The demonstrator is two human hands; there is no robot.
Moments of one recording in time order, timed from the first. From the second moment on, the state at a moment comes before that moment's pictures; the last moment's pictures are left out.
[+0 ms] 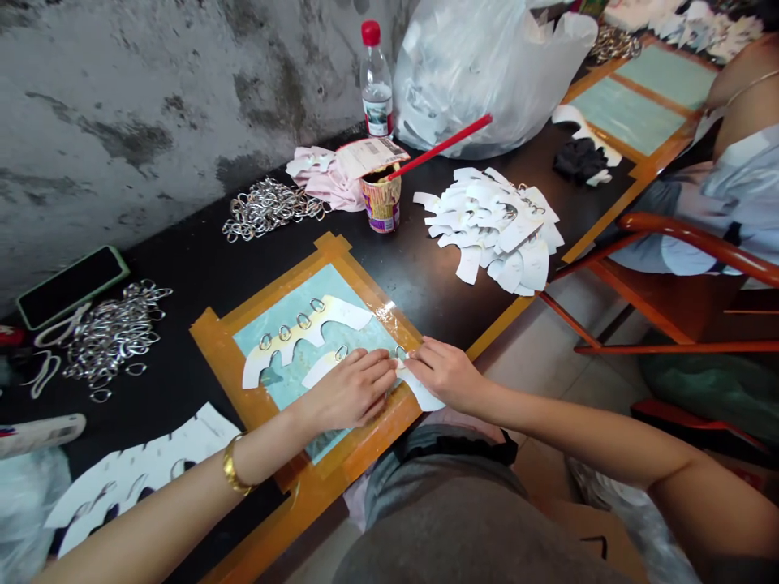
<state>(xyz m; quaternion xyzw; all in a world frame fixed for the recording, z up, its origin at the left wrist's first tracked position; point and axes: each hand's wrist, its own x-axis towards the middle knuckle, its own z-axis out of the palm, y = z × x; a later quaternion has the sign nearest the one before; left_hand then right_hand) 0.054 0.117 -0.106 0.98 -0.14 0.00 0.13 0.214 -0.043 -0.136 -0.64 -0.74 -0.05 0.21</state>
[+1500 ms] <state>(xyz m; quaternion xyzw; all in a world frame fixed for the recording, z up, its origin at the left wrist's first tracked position) 0.060 0.083 -0.110 0.99 -0.11 0.08 -0.07 0.258 -0.027 -0.135 -0.43 -0.88 -0.10 0.20</state>
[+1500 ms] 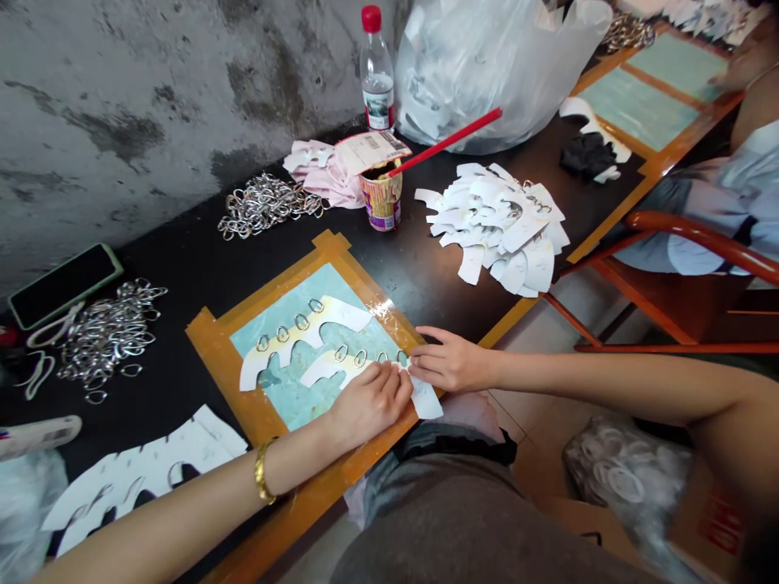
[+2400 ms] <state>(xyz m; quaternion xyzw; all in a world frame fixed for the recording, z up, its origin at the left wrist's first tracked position) 0.055 0.123 -0.096 0.98 -0.11 -0.01 0.16 0.248 -0.037 -0.127 -0.49 -0.86 0.00 0.14</state>
